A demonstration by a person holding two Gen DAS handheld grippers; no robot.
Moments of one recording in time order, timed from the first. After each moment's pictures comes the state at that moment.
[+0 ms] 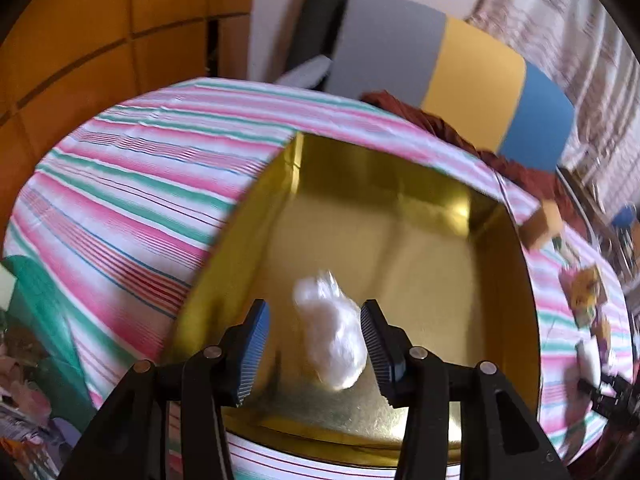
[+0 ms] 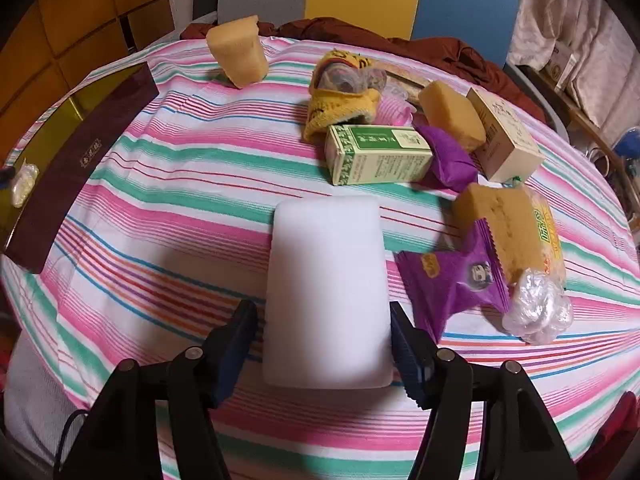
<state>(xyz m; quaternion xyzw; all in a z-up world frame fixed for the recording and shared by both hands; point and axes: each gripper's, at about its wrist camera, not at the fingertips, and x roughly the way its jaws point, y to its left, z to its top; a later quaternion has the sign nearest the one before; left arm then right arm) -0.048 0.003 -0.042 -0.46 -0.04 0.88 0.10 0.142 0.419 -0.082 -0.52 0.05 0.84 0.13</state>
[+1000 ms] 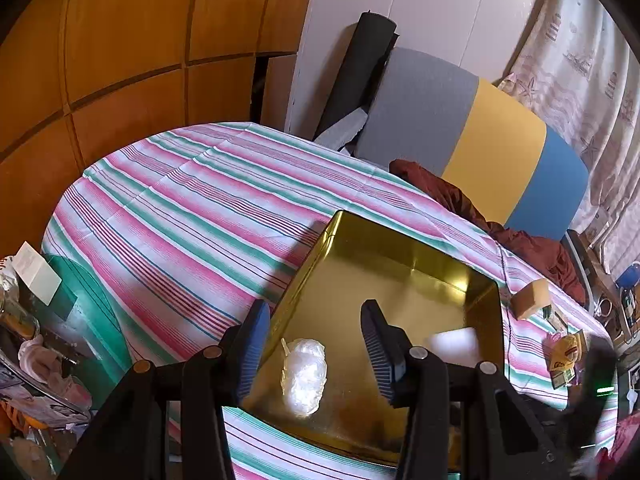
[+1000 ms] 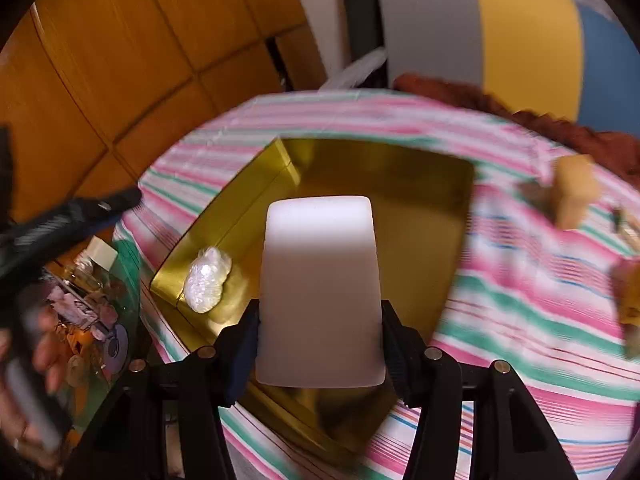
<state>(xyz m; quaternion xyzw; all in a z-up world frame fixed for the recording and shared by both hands) -0.039 -0.036 0.025 -0.41 -0.09 0.91 0.06 -0.012 0.173 -0.019 -0.46 0.10 0.88 -0.10</state>
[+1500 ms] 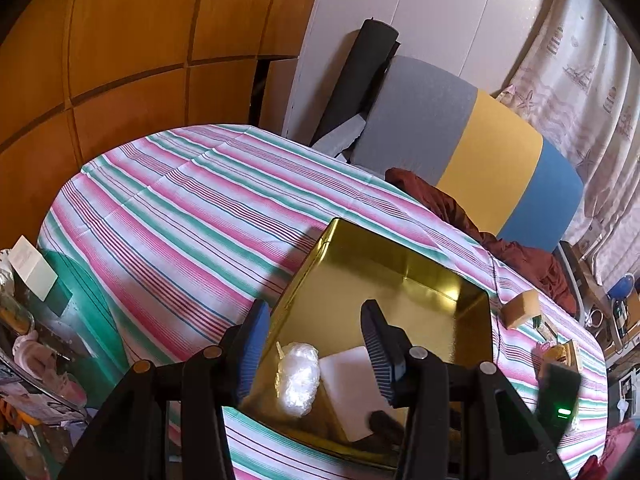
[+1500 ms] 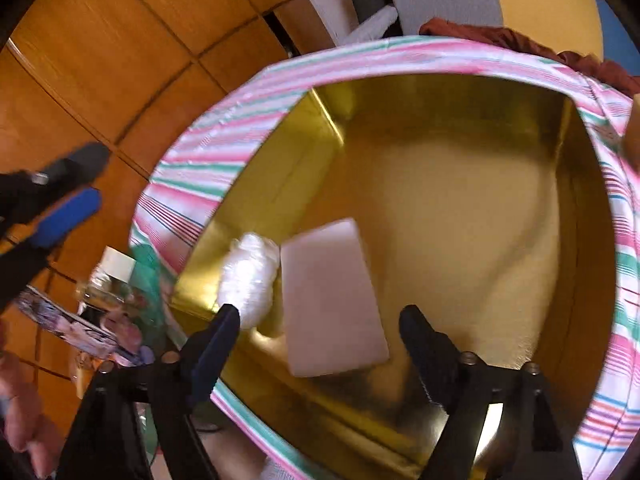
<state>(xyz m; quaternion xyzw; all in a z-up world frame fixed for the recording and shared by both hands) -0.037 -0.041 0.028 -0.40 -0.11 0.91 0.06 -0.036 0.126 -0.061 -0.48 0.18 0.85 -0.12</state>
